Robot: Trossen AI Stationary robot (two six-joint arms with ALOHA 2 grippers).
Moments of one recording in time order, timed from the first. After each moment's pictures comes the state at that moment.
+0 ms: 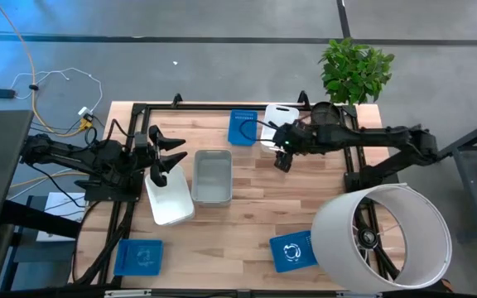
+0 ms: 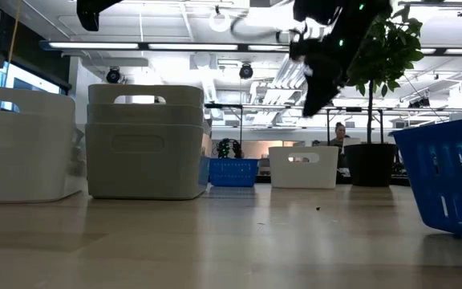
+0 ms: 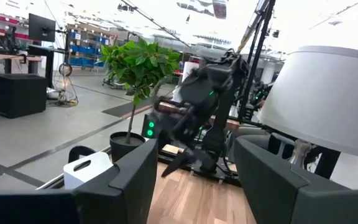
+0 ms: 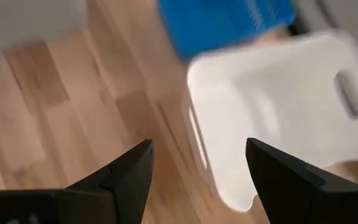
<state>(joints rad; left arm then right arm) -0.08 0.56 0.47 0.24 -0.46 -0.15 -0.20 1.42 1.07 -0.70 0.27 0.12</state>
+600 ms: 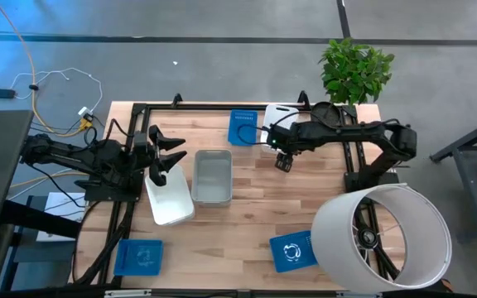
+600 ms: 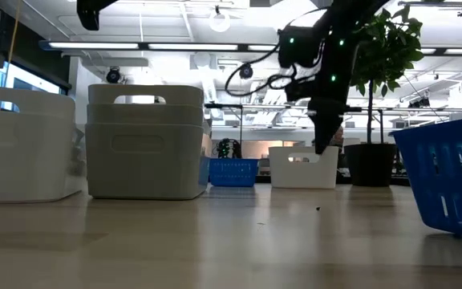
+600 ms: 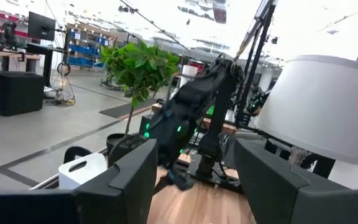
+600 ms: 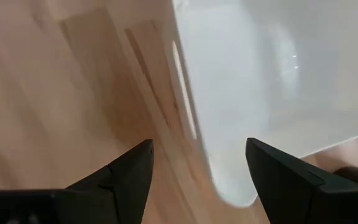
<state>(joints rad) -0.08 0.56 0.47 0.26 -0.46 -0.18 -0.28 1.62 1.09 -0.80 0.25 0.06</state>
